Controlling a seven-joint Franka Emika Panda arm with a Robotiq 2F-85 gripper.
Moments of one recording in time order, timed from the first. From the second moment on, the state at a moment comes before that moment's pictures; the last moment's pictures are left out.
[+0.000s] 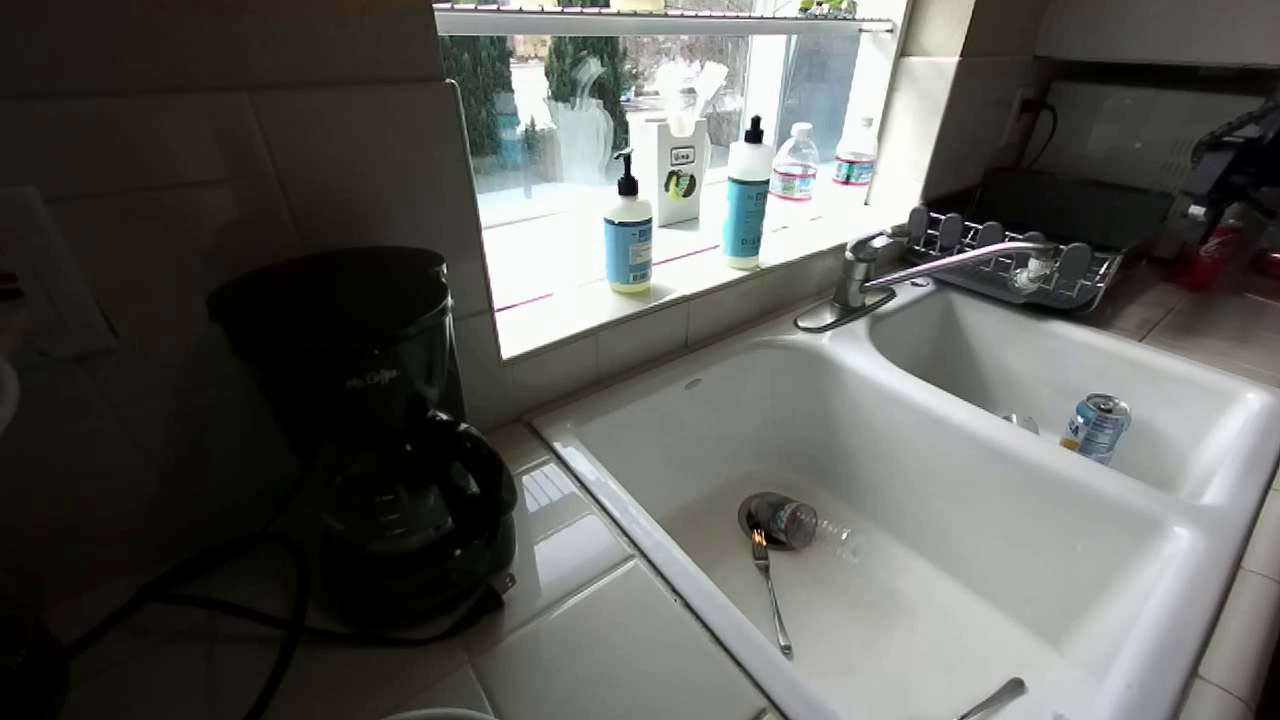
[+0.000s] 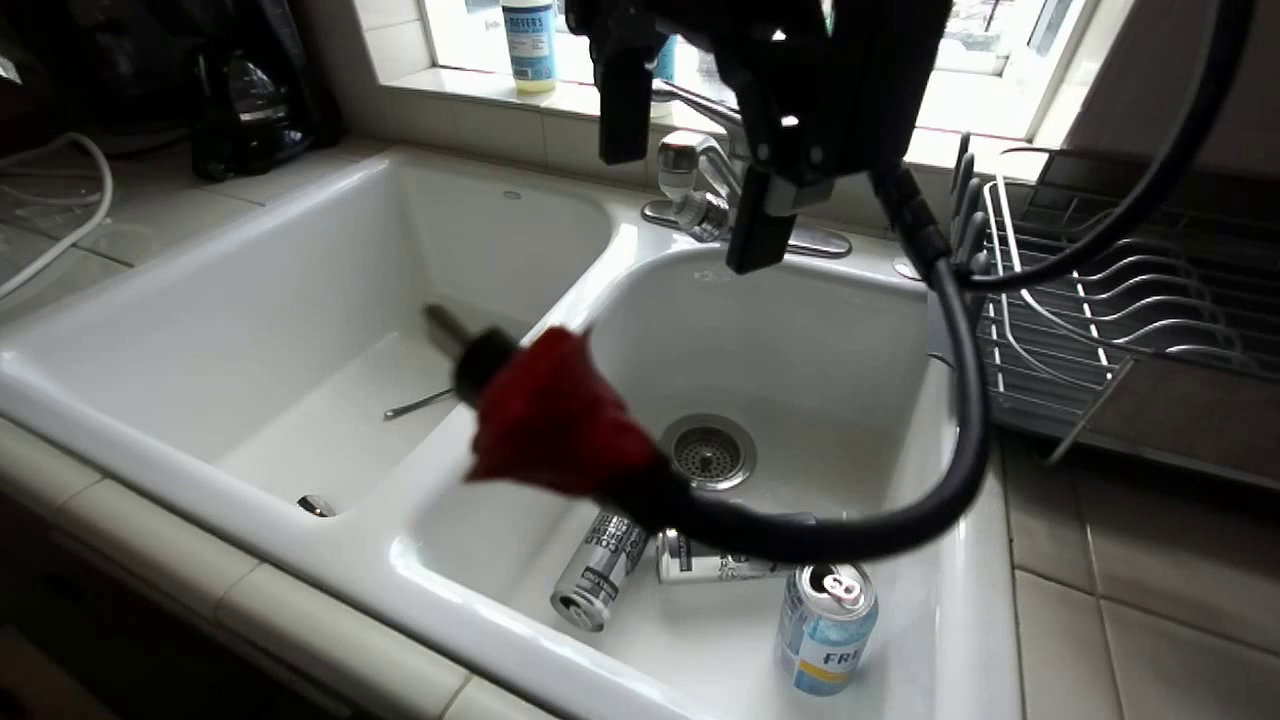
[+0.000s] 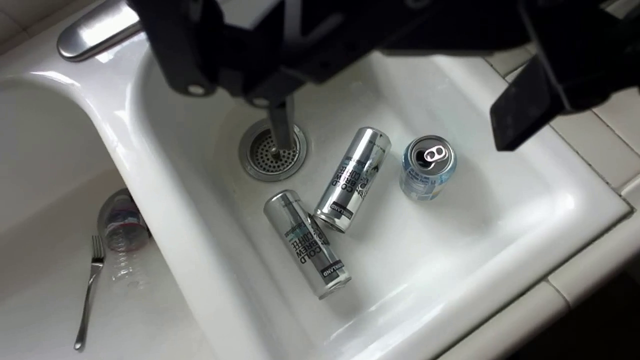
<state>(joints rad) -0.25 -0.43 -0.26 -2.23 -0.04 1.78 0.06</state>
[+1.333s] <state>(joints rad) -0.26 -0.01 -0.27 -1.94 0.18 1.72 0.32</state>
